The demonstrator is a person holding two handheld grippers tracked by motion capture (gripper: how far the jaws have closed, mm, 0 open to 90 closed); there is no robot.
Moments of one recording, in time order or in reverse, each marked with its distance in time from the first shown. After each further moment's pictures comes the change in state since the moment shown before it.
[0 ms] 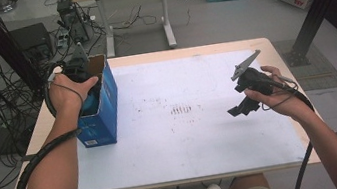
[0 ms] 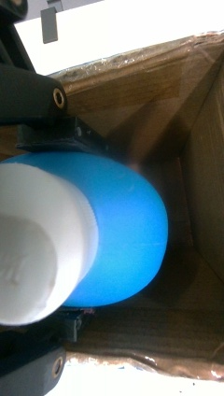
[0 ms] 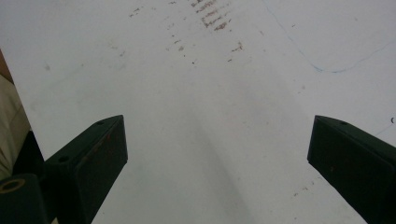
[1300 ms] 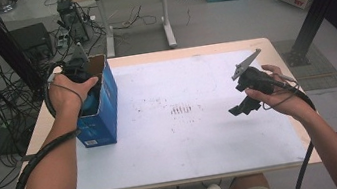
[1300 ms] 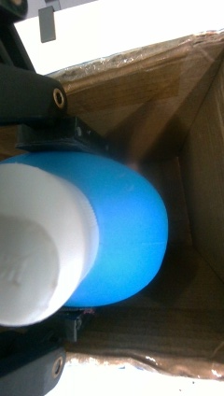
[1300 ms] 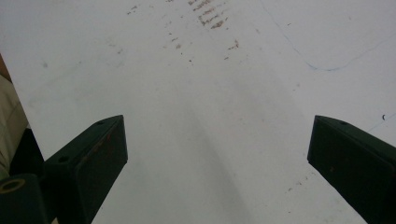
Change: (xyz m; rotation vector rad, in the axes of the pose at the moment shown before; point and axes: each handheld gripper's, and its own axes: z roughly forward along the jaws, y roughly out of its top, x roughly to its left) left arm 0.000 -0.001 0.000 -0.006 -0.002 0.004; right arm -0.001 0.001 -0.005 0.009 -0.012 -0.008
